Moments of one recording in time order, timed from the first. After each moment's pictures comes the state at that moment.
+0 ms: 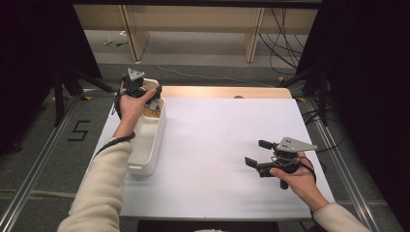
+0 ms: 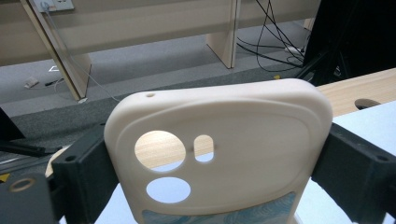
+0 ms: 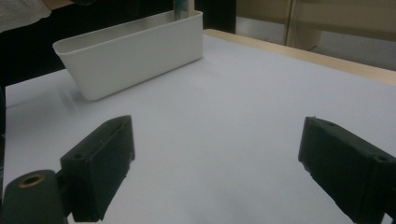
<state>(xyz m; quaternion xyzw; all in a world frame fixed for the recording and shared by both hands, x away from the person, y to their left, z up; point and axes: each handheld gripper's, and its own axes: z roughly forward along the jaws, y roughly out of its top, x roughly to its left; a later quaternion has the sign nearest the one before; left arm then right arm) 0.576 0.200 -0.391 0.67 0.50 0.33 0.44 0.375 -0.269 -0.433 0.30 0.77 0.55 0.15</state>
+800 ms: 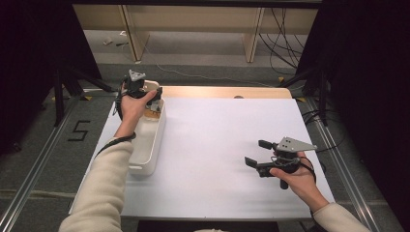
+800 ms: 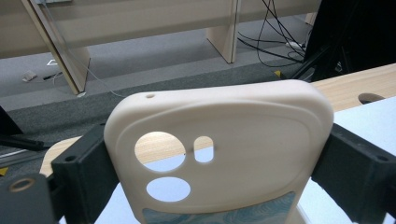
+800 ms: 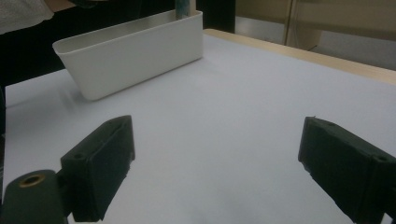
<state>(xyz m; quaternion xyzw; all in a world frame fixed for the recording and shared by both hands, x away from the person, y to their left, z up) 0.580 0.200 -0.398 0.68 0.50 0.32 0.43 0.376 -0.269 -0.433 0.30 0.77 0.55 0.15</state>
